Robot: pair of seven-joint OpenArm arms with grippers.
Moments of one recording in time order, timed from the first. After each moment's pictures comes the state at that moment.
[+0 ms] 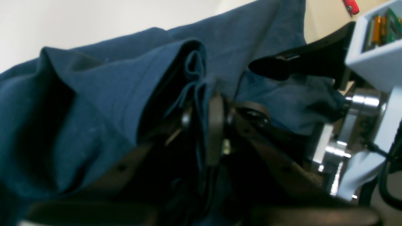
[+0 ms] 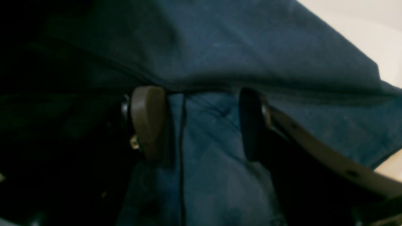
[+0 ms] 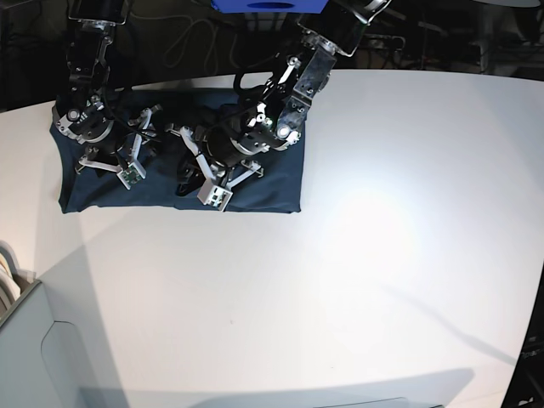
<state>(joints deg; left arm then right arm) 2.1 7.1 31.0 88.8 -18.4 -3.1 40.1 -13.5 7.7 16.5 98.8 -3.9 46.6 -44.7</state>
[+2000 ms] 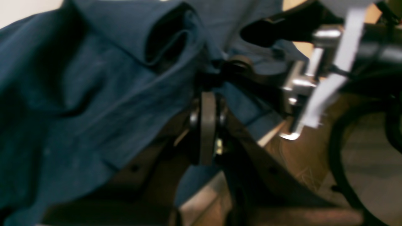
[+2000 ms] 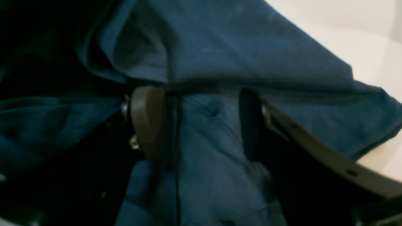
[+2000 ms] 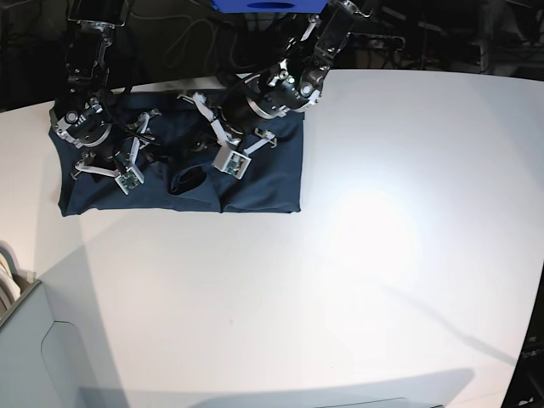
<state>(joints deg) 13.5 2.8 31.5 102.9 -18.4 -3.3 40.0 -12.7 7.6 16.8 101.0 -4.3 46.6 -45.8</state>
